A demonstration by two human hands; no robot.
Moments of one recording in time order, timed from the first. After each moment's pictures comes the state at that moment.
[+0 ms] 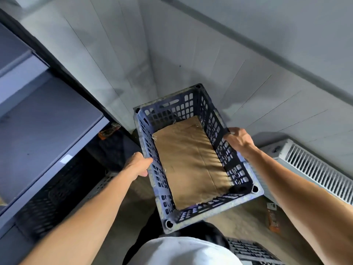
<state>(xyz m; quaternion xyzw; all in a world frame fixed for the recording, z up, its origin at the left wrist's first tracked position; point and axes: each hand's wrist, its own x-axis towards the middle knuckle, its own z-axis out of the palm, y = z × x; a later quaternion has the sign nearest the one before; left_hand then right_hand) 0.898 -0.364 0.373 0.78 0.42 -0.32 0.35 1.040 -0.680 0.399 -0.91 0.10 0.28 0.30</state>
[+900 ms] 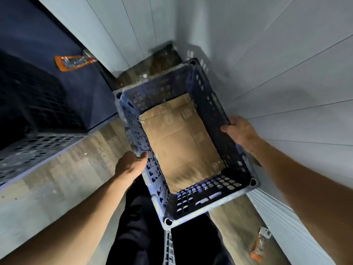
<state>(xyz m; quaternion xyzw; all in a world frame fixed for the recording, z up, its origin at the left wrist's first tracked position) 0.924 -0.450 0.043 0.65 0.60 -0.34 0.33 1.175 -0.671 0.054 -0.88 0.00 0.42 0.21</state>
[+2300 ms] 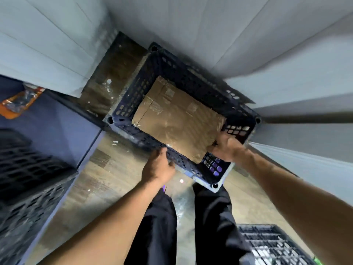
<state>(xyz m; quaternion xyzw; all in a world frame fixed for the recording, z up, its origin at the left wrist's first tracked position) 0.970 -0.476 -0.022 0.82 0.24 -0.42 0.30 1.062 -0.691 -0.047 -0.83 0.05 0.53 0.16</state>
